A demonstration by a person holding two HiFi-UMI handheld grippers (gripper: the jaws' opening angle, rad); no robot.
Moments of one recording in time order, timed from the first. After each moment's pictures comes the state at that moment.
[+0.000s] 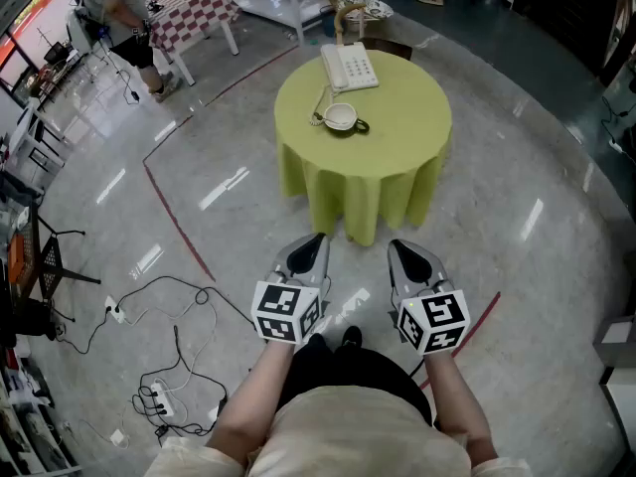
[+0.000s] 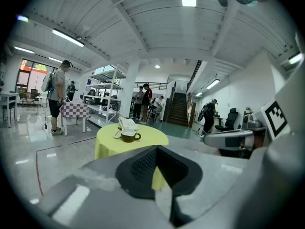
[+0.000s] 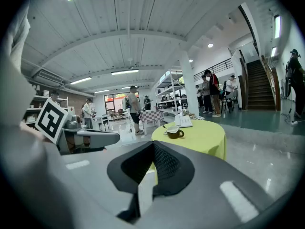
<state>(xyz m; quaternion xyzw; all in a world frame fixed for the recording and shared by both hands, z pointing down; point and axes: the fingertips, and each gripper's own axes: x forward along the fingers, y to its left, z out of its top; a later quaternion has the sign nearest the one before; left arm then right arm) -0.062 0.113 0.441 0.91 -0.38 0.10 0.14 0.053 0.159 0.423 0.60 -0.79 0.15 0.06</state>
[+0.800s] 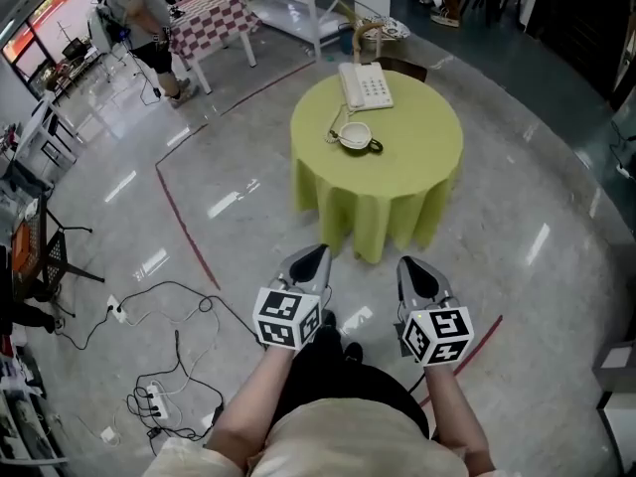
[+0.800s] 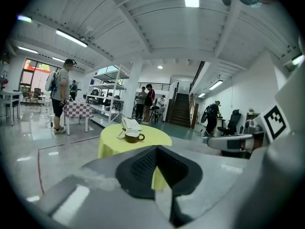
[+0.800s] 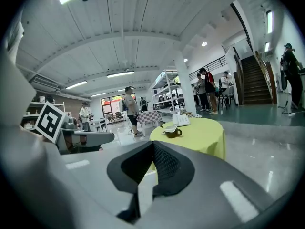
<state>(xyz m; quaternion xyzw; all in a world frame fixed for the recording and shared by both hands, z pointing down) -0.075 0.102 0.443 0.90 -0.40 0.09 0.15 0.061 0.155 0.433 0.61 -0.78 0.17 0.04</state>
